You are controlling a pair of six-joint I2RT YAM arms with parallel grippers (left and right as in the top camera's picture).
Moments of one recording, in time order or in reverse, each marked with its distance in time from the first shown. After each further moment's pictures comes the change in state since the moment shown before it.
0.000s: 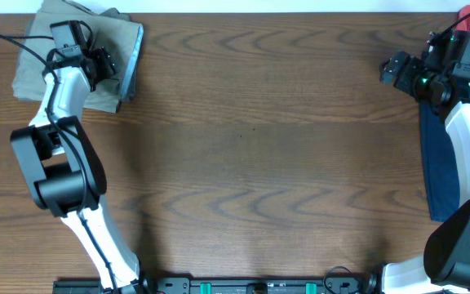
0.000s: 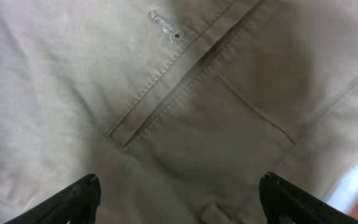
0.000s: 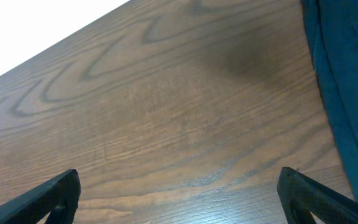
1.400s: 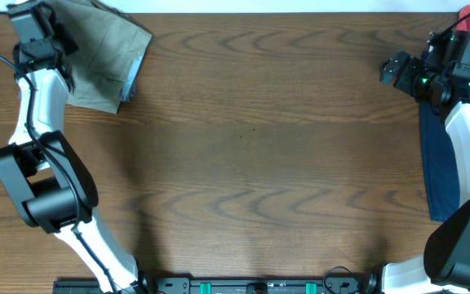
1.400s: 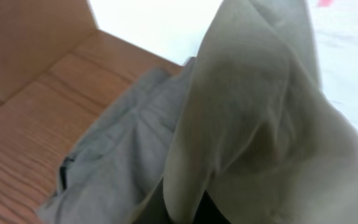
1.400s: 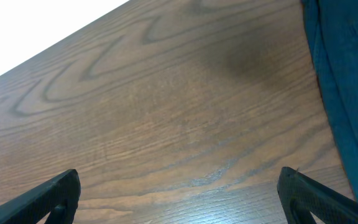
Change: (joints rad) left arm 0.085 -0.082 -0.007 0.301 -0.103 0.072; right arm 0.000 0.000 0.000 0.000 0.000 0.000
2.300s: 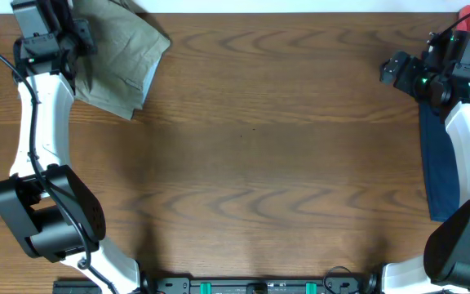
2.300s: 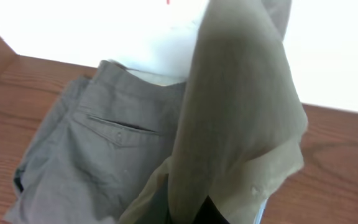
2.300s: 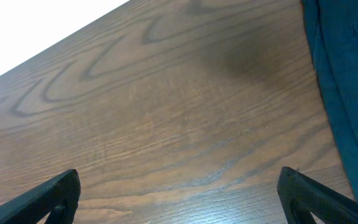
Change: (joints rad) left arm -0.083 -0.222 -0.039 -0.217 0.214 0.148; right arm 0.000 0.000 0.000 0.000 0.000 0.000
